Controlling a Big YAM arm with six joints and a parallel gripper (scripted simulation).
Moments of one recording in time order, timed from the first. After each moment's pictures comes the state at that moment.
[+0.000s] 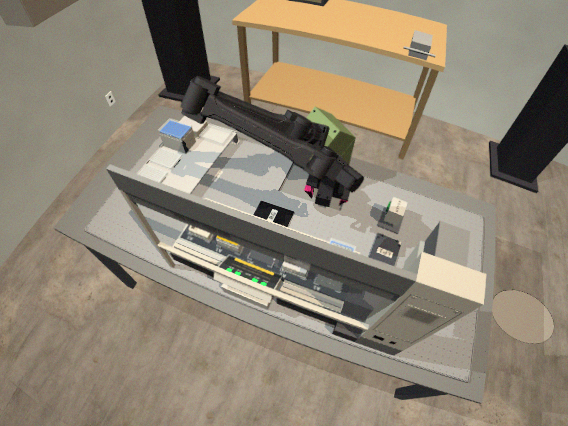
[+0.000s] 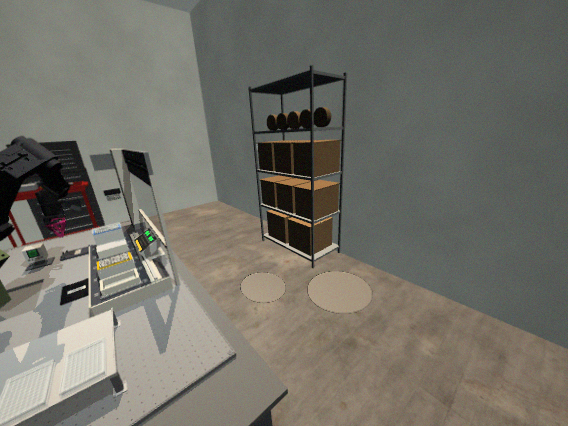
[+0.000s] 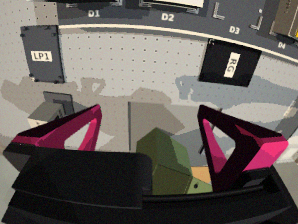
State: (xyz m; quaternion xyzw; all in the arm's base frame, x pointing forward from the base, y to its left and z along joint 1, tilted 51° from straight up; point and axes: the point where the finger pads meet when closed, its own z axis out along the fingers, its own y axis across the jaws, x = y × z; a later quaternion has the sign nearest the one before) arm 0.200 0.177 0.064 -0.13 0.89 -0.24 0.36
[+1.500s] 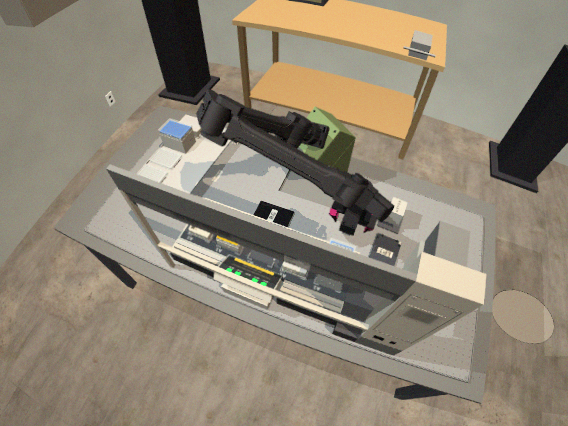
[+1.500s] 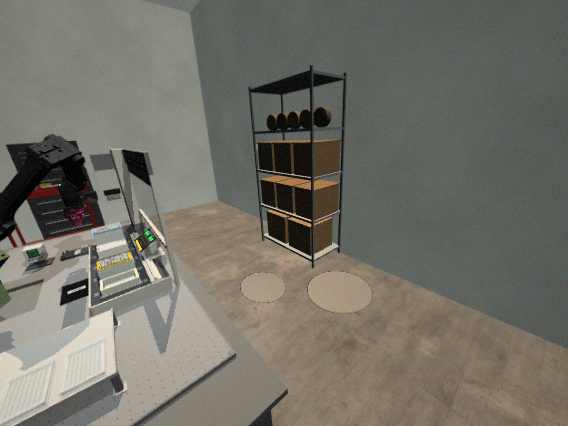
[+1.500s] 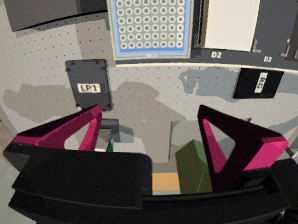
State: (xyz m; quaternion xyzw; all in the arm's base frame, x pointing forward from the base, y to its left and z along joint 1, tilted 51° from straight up) arm 0.245 0.292 0.058 -0.08 0.90 -0.22 0.38
